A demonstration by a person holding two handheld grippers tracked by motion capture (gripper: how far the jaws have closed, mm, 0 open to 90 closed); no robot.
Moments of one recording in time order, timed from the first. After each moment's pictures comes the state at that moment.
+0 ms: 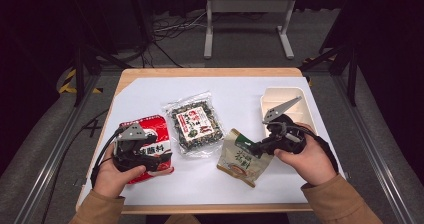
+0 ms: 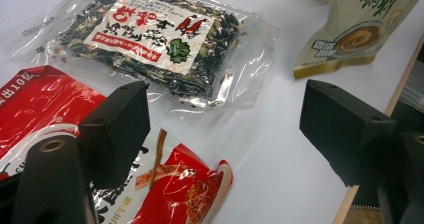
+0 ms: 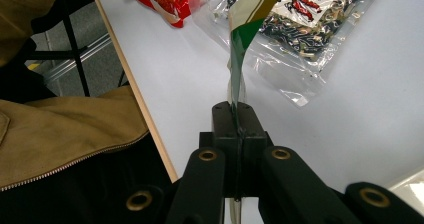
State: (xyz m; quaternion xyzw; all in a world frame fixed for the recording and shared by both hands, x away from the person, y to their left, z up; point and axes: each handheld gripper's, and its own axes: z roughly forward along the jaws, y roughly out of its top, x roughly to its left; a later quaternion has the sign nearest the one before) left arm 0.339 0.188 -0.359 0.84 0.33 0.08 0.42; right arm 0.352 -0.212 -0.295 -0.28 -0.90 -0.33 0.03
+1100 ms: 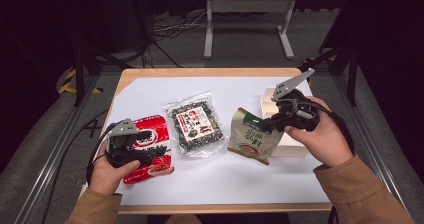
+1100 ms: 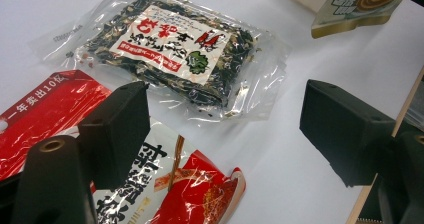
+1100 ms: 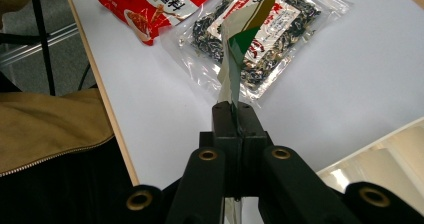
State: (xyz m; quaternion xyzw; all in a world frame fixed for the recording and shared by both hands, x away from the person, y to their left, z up) left arm 0.345 0.202 -0.354 0.82 0.35 0.10 0.44; right arm 0.374 -0.223 -0.237 -0.24 -0.92 -0.31 -0.05
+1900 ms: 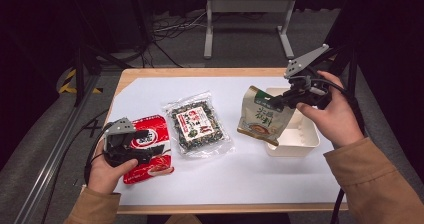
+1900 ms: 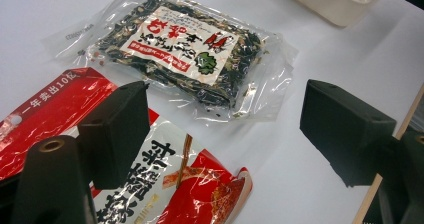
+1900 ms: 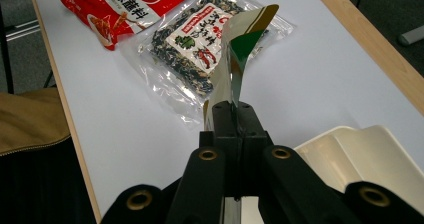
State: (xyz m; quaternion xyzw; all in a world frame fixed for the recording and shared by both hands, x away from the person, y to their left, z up) left arm 0.346 0.209 -0.354 0.82 0.36 0.10 0.44; right arm 0.409 -0.249 -0.207 -0.22 -0.92 -0.31 -0.10
